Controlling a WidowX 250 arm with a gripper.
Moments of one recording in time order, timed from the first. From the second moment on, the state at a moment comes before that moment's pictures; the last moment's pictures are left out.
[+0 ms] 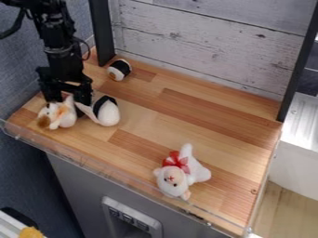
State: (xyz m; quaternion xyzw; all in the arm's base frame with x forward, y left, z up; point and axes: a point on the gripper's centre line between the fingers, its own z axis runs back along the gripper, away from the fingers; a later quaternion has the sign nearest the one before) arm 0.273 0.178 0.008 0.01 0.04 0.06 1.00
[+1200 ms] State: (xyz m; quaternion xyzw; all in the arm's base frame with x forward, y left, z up) arm 0.261 0.199 0.013 0.00 0.04 0.03 1.00
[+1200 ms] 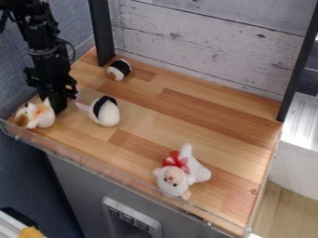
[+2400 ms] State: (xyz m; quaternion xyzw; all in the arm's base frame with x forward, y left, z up) arm 0.273 0.214 0.123 -0.01 0.06 0.00 1.00
